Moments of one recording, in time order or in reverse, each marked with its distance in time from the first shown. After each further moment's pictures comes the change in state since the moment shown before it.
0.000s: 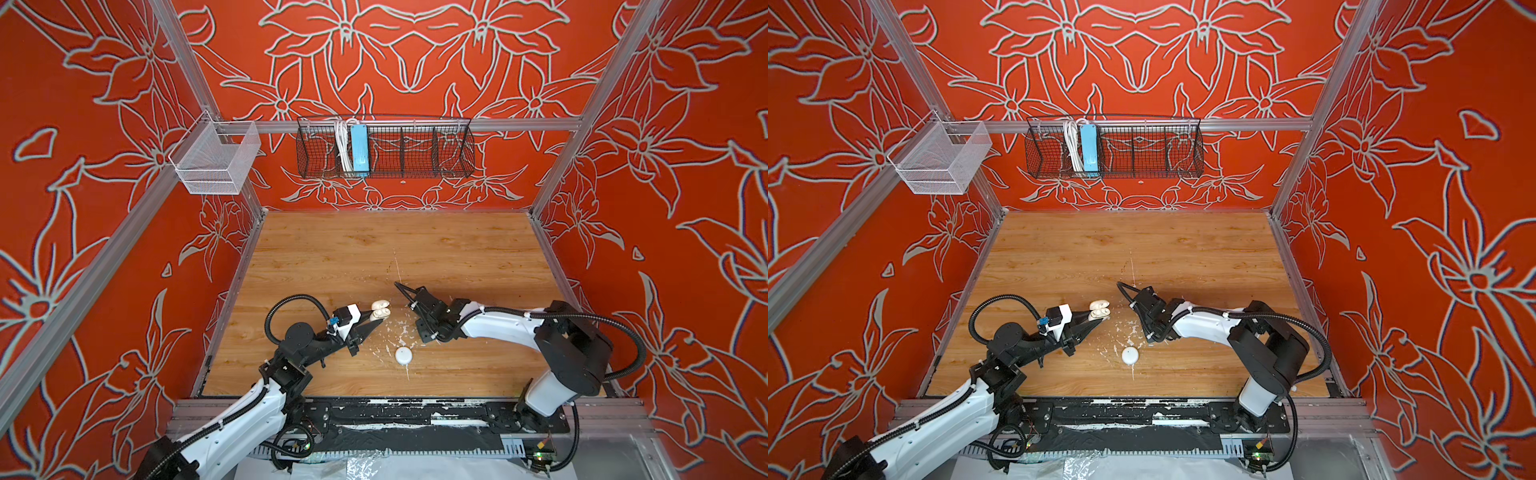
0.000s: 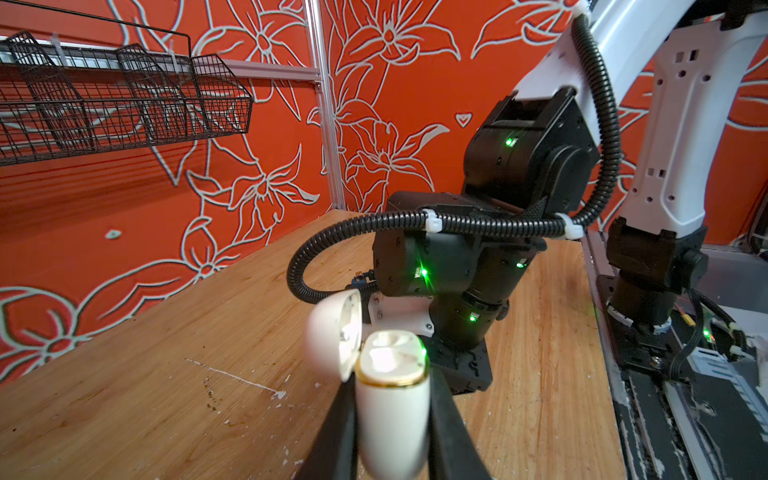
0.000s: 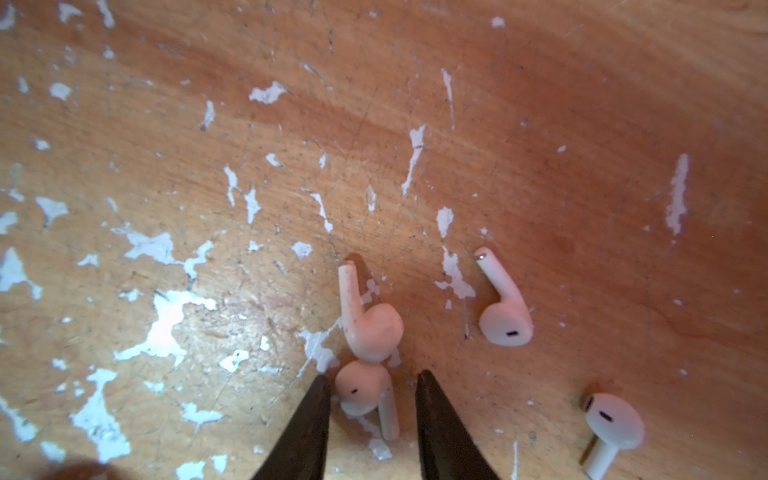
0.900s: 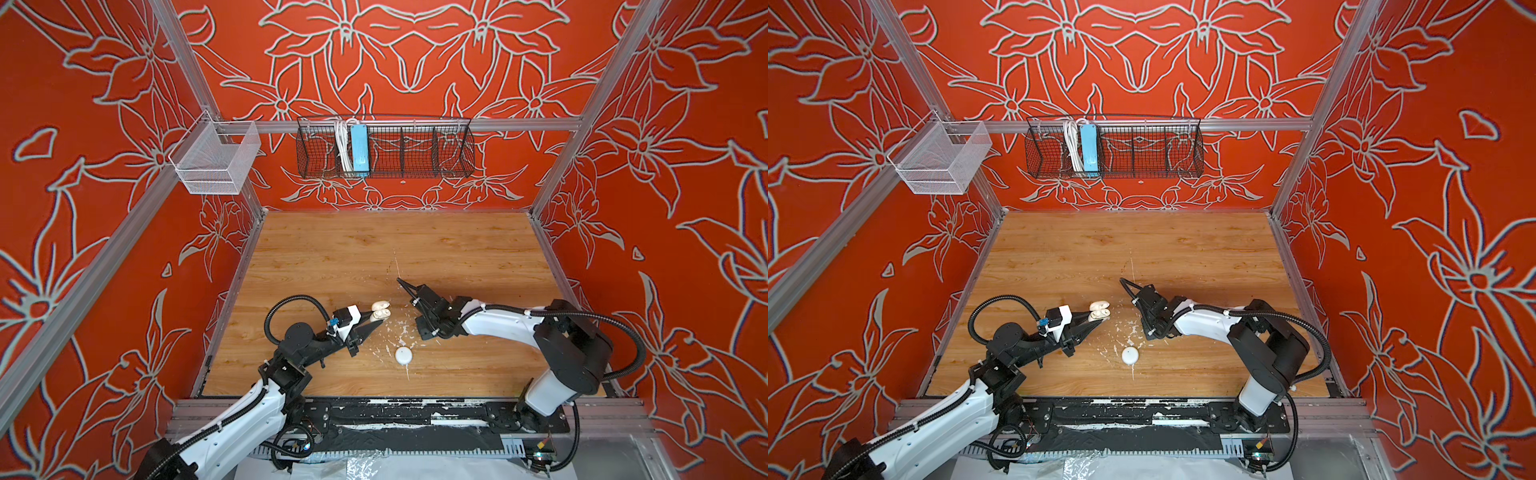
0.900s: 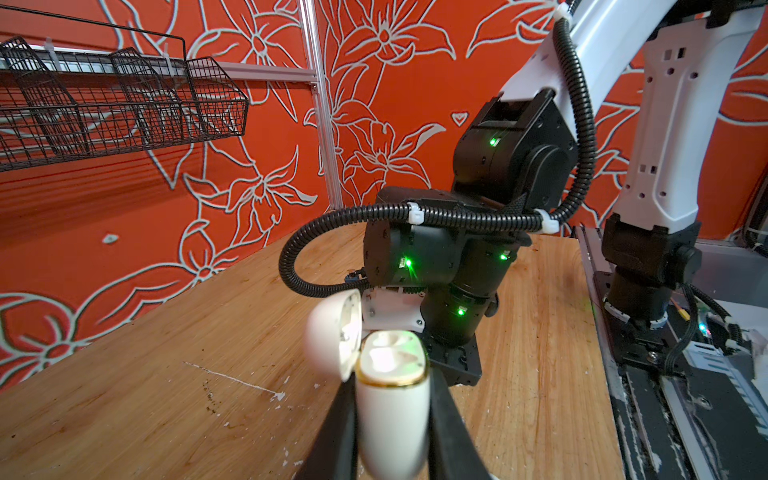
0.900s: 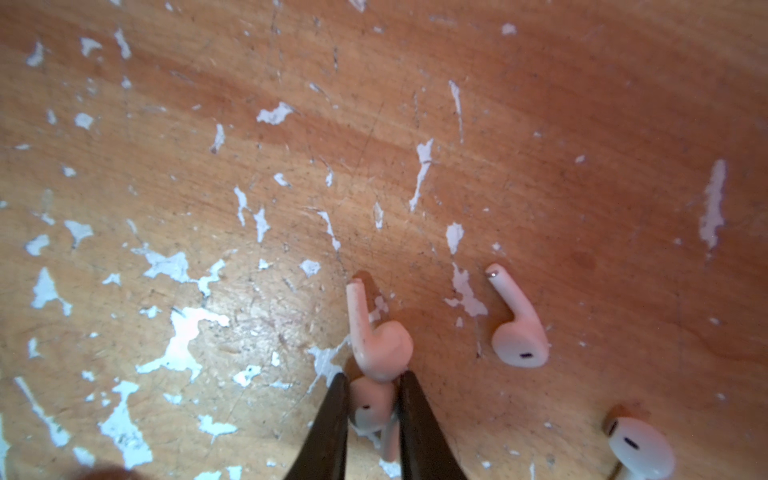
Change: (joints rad) left arm 0.000 -0.014 0.002 -0.017 0.007 0.011; right arm -0.024 0.003 0.000 0.025 -0.051 0.003
